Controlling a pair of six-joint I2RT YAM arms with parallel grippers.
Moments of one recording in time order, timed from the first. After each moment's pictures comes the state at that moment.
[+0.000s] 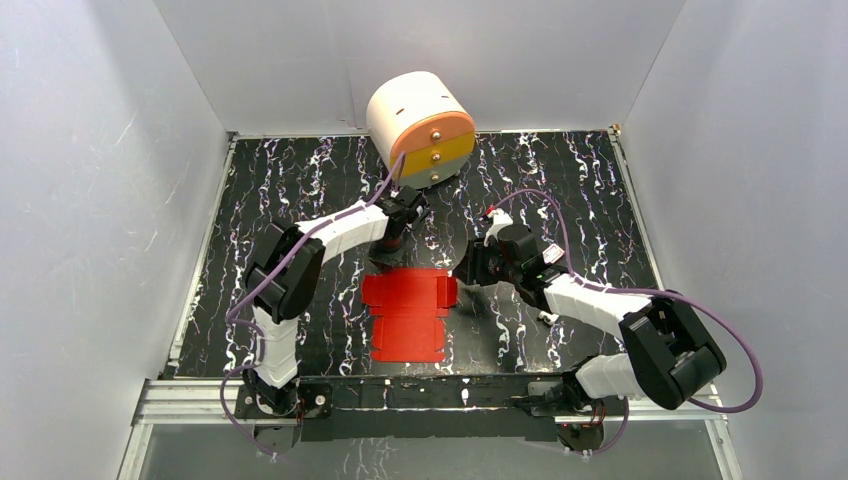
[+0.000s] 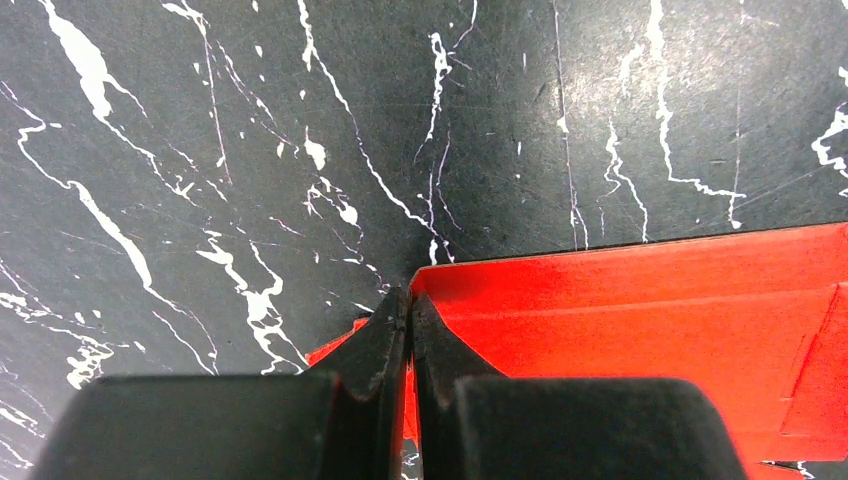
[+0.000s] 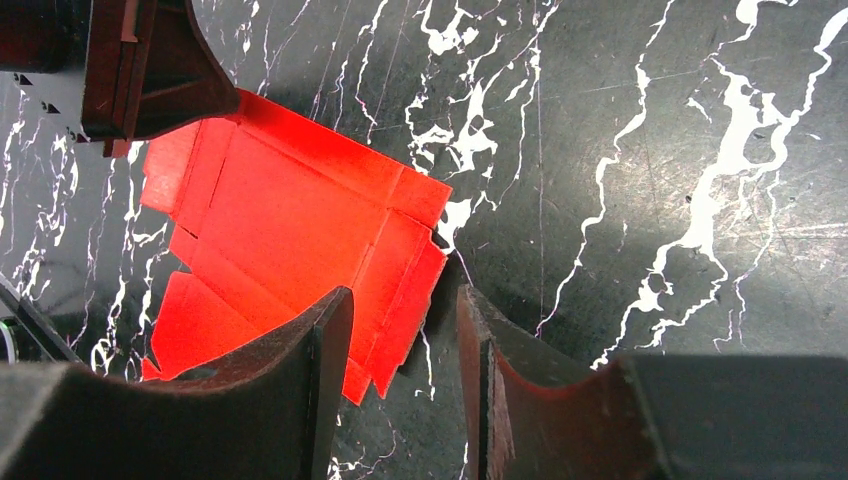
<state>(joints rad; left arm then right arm) -0.65 1.97 1.40 -0.83 -0.21 -0.33 0.60 1.32 0.55 0.18 -0.20 0.47</state>
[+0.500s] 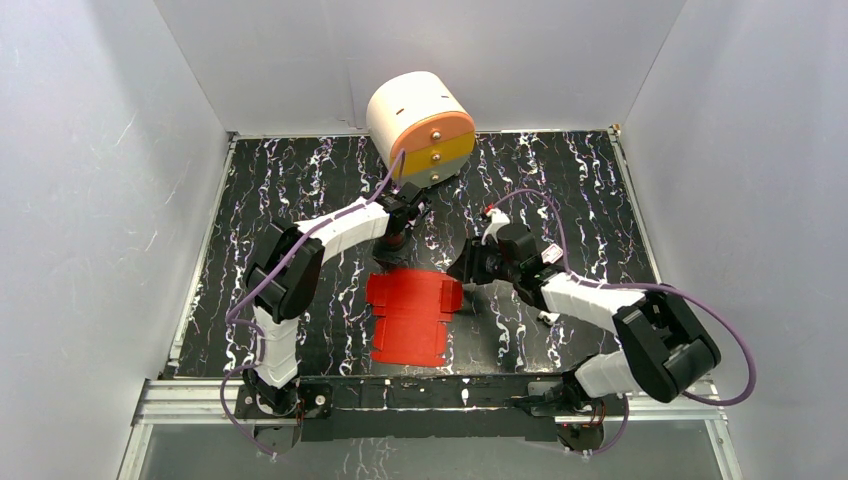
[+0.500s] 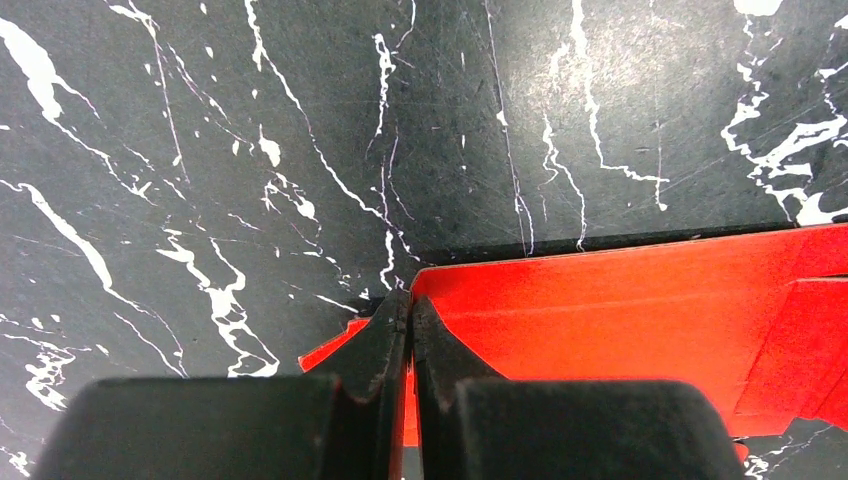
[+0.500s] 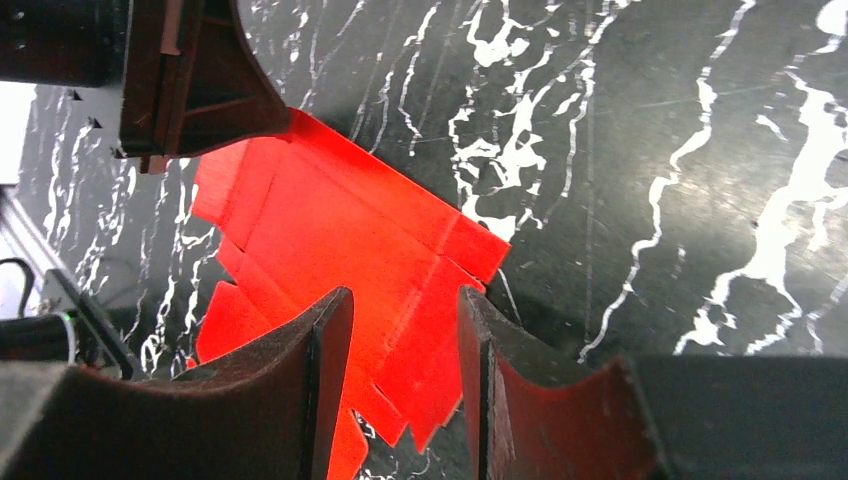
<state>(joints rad) -0.67 1.97 1.44 -0.86 -0.17 -0.35 0.60 1.35 0.55 0.23 -0.25 0.50</state>
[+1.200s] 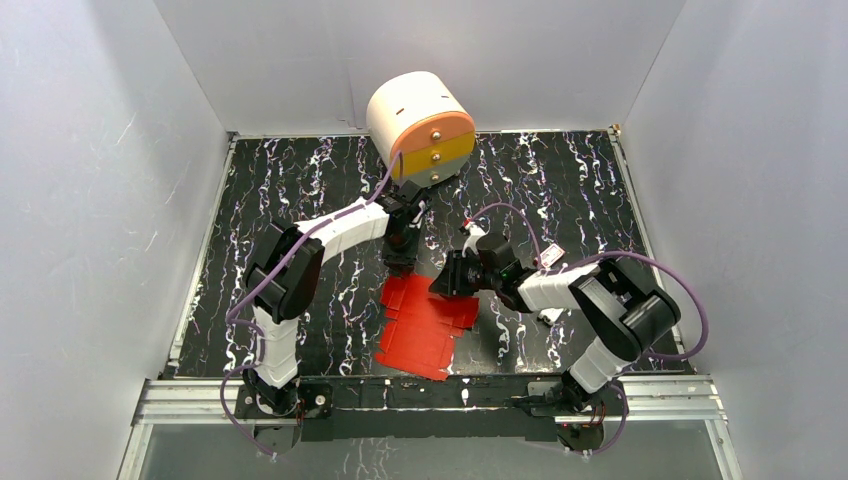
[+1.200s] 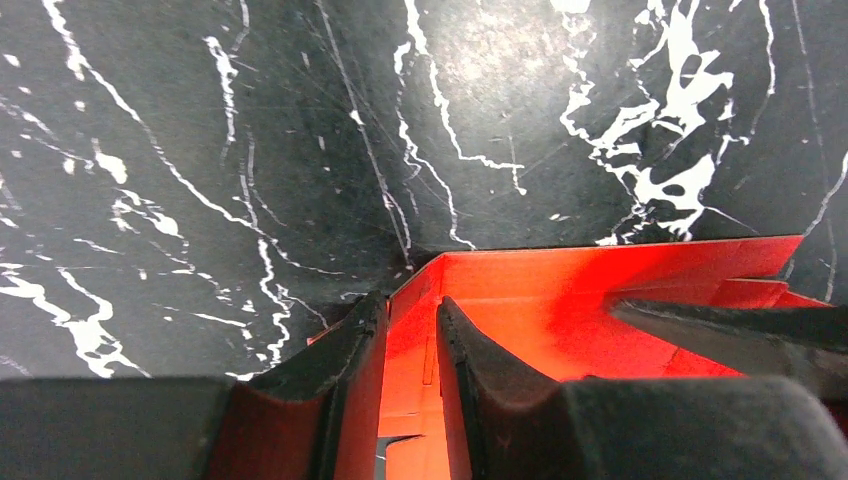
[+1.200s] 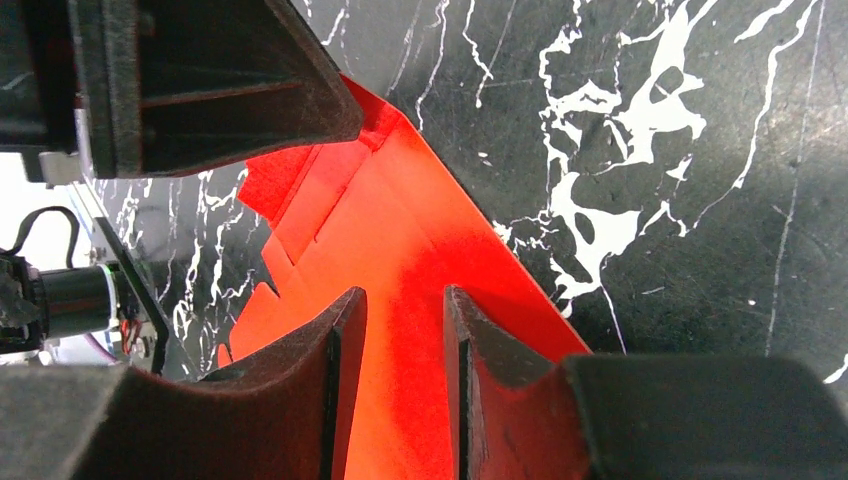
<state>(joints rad) -0.67 1.97 1.44 -0.81 0.02 -0.42 0.68 1.60 0.54 0.47 -0.38 0.63</state>
